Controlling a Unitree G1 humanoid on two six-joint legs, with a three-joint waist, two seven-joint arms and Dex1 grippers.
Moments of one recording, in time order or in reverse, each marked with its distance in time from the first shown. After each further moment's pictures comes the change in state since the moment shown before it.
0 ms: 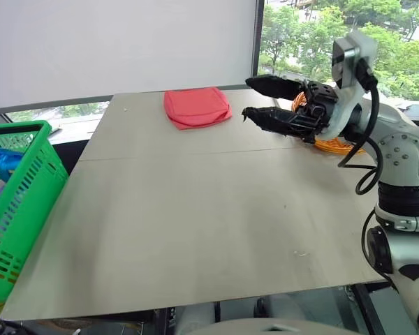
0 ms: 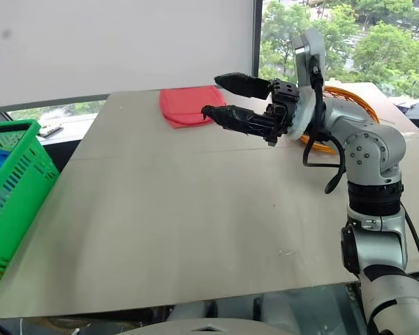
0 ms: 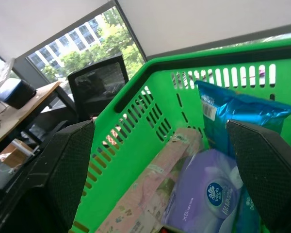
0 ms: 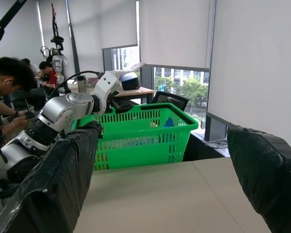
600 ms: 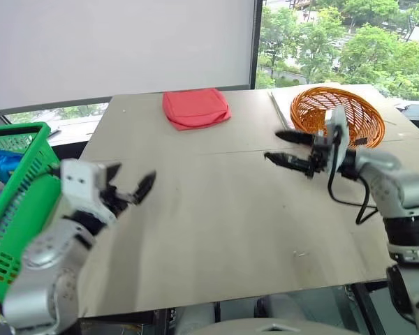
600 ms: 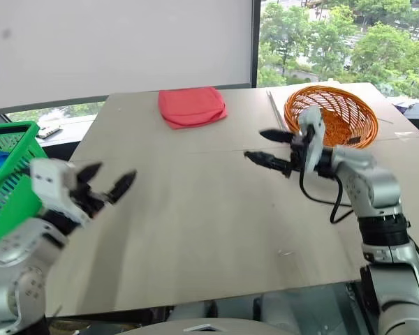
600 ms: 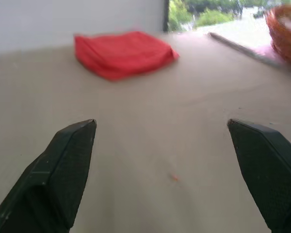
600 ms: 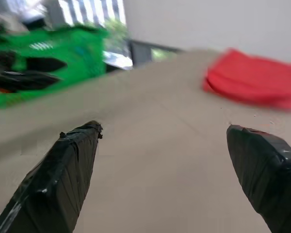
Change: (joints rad) left arm 0.316 -0.437 -0.467 -0.460 -0.389 -0.098 -0.196; right arm 0.385 -0.105 0.086 0.223 -0.395 -0.355 0.020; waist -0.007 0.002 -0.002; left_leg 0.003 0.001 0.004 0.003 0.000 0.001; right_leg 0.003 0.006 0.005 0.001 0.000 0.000
